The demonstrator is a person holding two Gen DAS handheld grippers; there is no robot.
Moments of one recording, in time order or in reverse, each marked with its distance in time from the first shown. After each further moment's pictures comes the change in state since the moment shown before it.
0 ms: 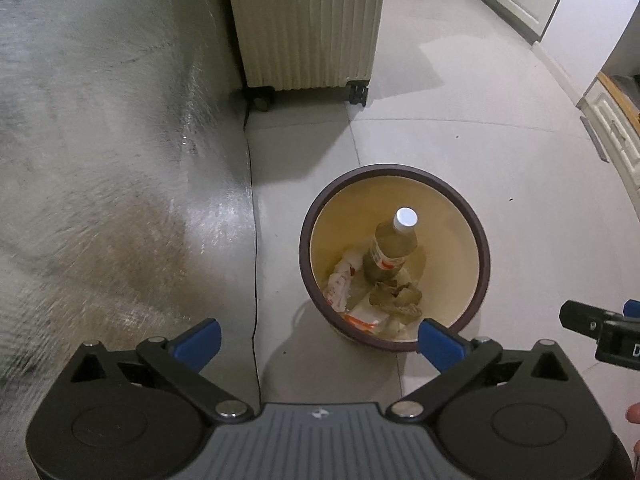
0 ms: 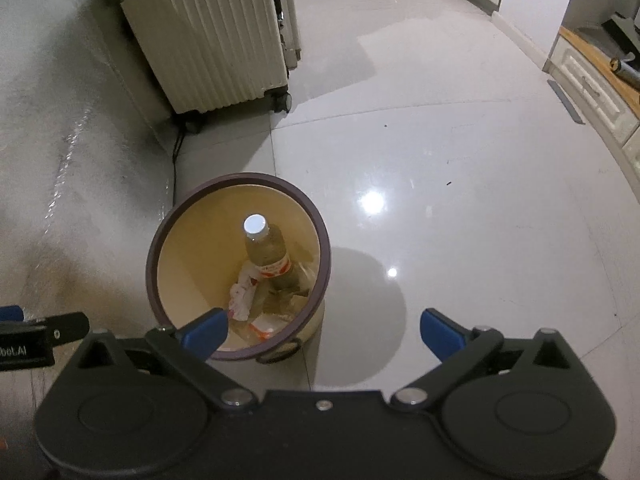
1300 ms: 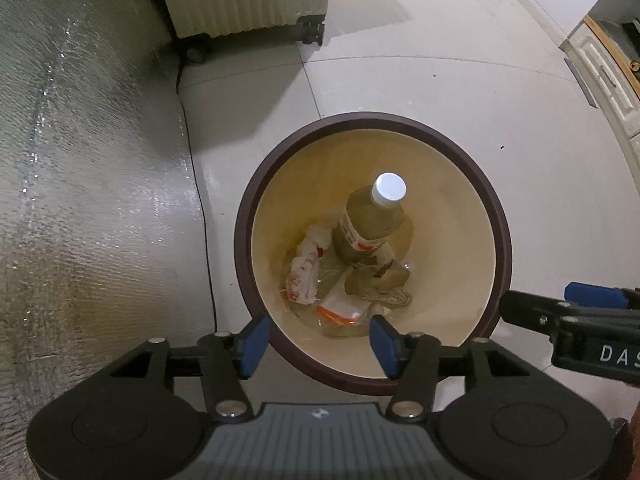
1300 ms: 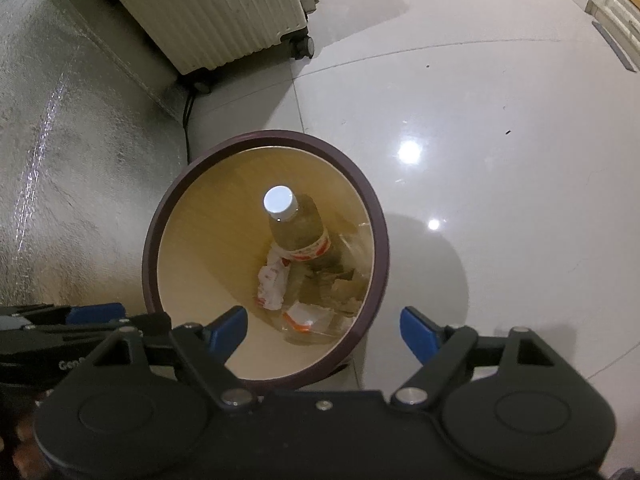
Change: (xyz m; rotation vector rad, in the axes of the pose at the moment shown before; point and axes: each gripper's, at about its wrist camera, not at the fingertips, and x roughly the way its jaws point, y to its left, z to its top) left arm 0.130 -0.022 0.042 0.097 0.174 -0.099; right arm 0.118 0.015 0.028 0.059 0.165 0.115
